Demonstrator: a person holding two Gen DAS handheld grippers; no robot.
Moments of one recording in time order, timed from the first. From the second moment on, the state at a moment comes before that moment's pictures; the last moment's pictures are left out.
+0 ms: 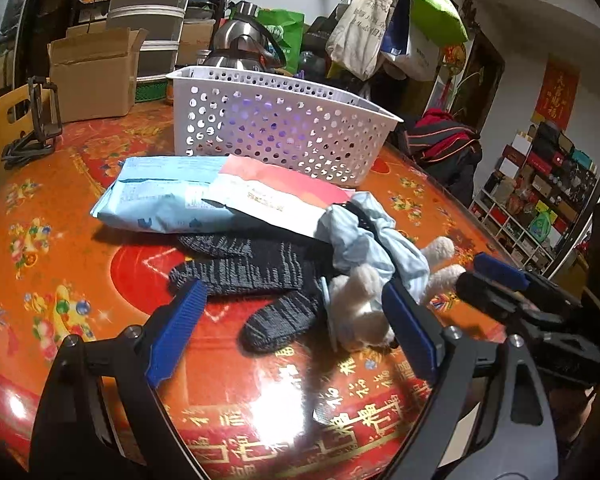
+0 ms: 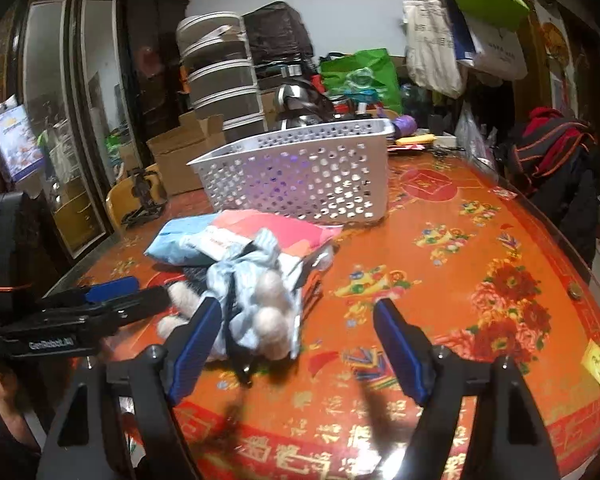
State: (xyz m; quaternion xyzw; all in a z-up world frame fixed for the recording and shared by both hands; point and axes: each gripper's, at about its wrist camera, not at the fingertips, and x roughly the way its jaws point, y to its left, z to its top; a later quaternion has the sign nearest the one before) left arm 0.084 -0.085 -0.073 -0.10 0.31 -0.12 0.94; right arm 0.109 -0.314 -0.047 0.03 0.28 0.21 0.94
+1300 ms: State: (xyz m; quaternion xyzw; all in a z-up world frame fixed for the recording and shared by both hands) left arm 0.079 -0.104 -0.086 -0.07 0.31 -0.18 0.93; right arm 0.103 -0.290 -0.052 0.00 0.27 0.23 0.94
